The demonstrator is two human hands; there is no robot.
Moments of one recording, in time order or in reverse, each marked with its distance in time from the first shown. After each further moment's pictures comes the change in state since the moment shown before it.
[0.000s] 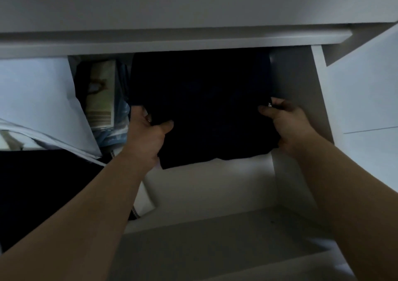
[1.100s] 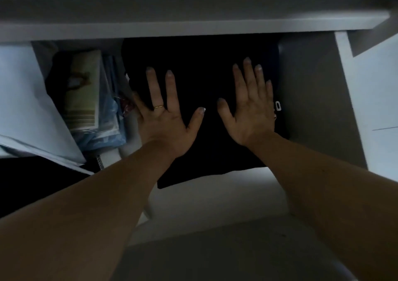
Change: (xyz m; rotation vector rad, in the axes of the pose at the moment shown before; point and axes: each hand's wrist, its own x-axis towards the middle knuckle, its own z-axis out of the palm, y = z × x) left_hand 0.027 -0.024 0.037 1.306 -0.019 0.384; right_hand 0.037 0.032 0.050 -1.231 0.062 -0.748
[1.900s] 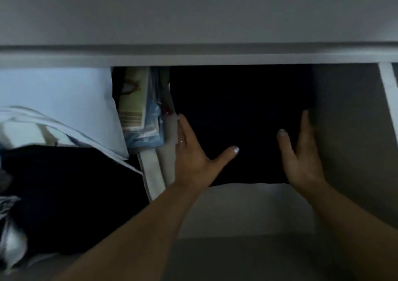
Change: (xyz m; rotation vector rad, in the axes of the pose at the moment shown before) left_hand -0.053 -0.008 -0.003 -0.757 0.004 -0.167; right_hand -0.055 0.021 -0.001 0.492 0.053 0.314
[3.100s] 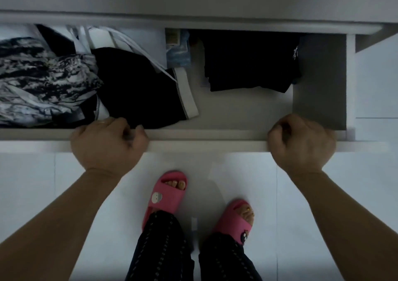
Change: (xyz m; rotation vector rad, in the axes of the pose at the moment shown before) left_hand -0.116 0.015 -0.215 0.913 0.313 0.239; right_hand -0.127 -0.107 -0.062 -0.513 0.219 -0.293
